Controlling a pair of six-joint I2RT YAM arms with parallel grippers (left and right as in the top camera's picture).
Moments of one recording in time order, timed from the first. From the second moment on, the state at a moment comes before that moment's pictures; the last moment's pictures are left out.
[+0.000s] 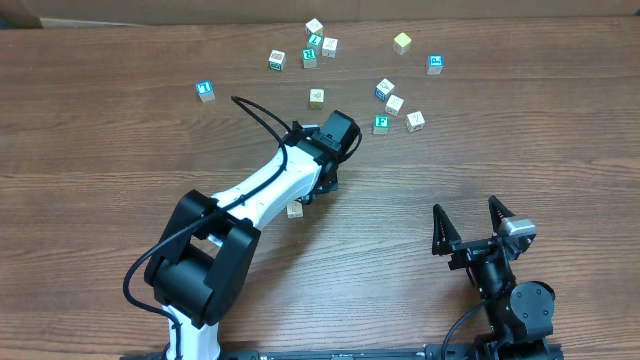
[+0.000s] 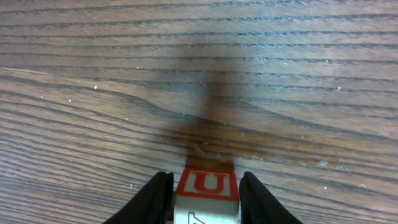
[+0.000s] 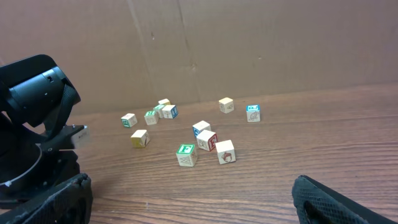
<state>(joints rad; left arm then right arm) -0.60 1.98 1.36 -0.77 -0.27 -0.71 0.15 0.01 0.02 -0.03 -0.06 0.20</state>
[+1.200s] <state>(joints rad) -0.60 1.98 1.36 -0.78 -0.26 -0.71 0.15 0.01 0.02 -0.03 -0.06 0.20</state>
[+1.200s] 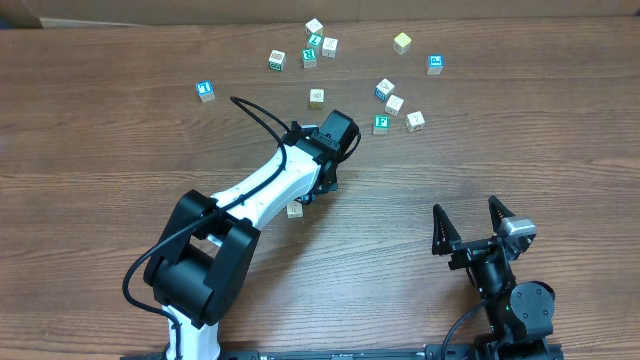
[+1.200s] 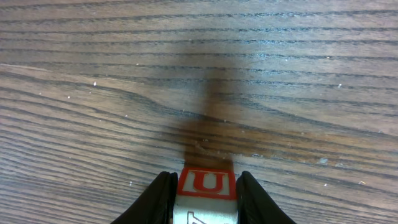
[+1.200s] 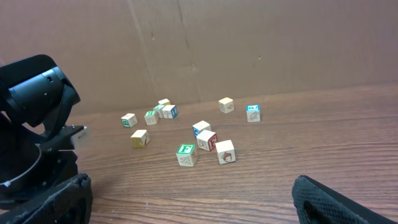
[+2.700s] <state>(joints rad) -0.55 2.00 1.66 -0.91 -0.24 -0.64 0.15 0.01 0.02 -0.03 -0.06 0.20</state>
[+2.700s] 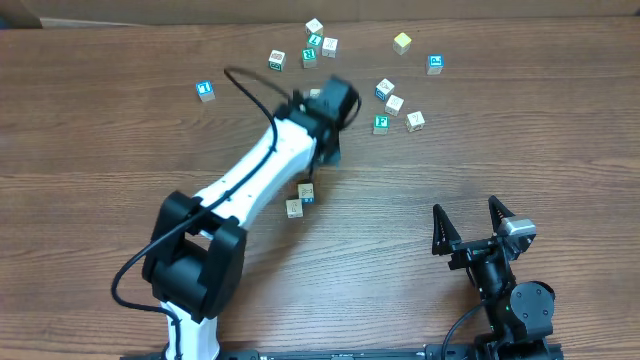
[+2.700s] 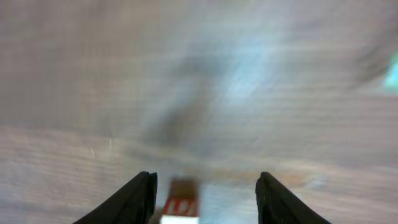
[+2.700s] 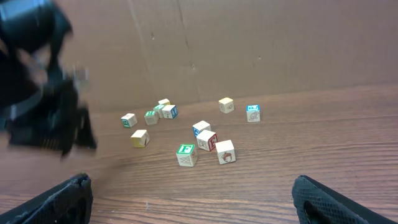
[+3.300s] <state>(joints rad) -0.55 2.00 1.96 -0.76 -0.06 -0.53 0.15 0.01 0.02 -0.03 -0.06 0.20</state>
